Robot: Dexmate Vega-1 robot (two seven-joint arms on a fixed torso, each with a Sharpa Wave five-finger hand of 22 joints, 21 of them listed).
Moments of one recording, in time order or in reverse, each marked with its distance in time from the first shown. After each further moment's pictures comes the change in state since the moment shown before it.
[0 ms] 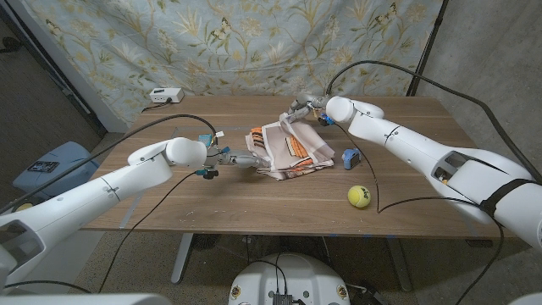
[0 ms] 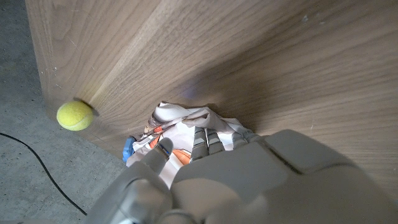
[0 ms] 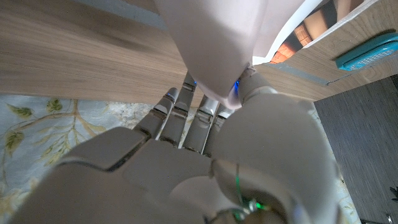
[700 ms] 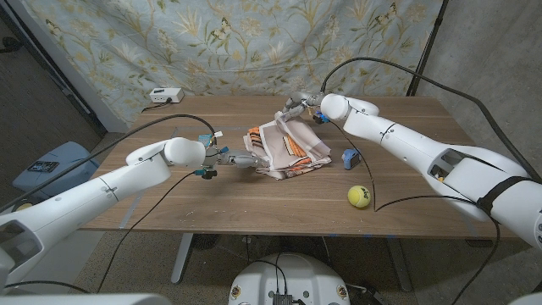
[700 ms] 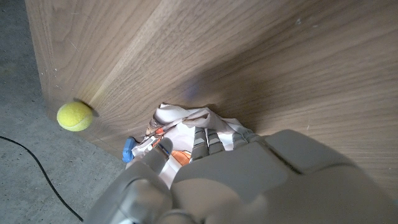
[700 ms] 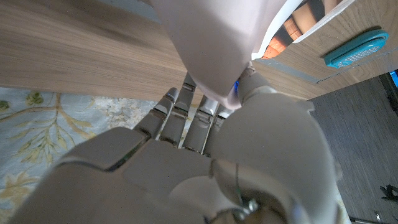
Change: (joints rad) left arm 0.001 0.006 -0.003 0.003 -0.002 -0.010 -0.005; left_hand 0.000 0.000 -0.001 -0.008 0.000 0.000 0.000 -0.001 -0.001 -0.001 -0.001 -0.002 0.001 0.002 0.002 0.000 0.000 0.000 0.000 0.004 0.000; right arm 0.011 0.014 -0.013 -0.029 -0.001 -0.024 0.013; right_hand 0.012 0.001 -0.004 0.004 -0.001 -0.007 0.007 0.000 0.000 -0.003 0.007 0.000 -0.003 0.004 -0.004 -0.006 0.000 0.000 0.000 0.000 0.000
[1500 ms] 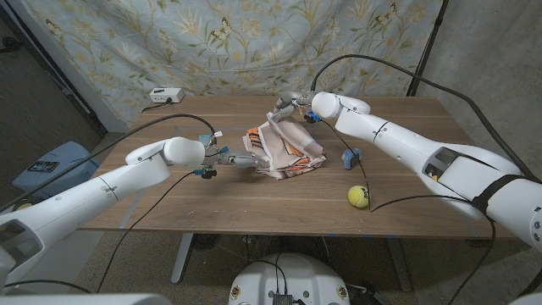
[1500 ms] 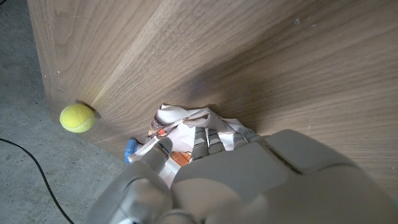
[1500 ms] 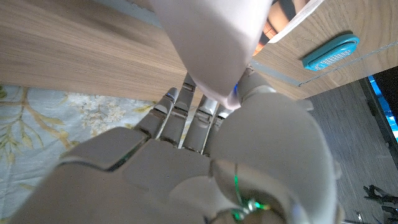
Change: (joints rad) left arm -0.001 -0.003 -0.001 0.011 0.002 -0.024 -0.007; left_hand 0.009 0.001 -0.003 -0.005 0.000 0.000 0.000 0.000 0.000 0.000 0.000 0.002 0.000 0.000 0.000 0.000 0.001 0.000 0.000 -0.004 0.000; right arm 0.012 0.028 -0.027 -0.041 -0.009 -0.031 0.031; right_hand 0.008 0.003 0.000 0.000 -0.003 -0.007 0.007 -0.004 0.000 -0.006 0.005 0.000 -0.010 0.000 0.000 -0.008 0.000 0.000 0.000 0.000 0.000
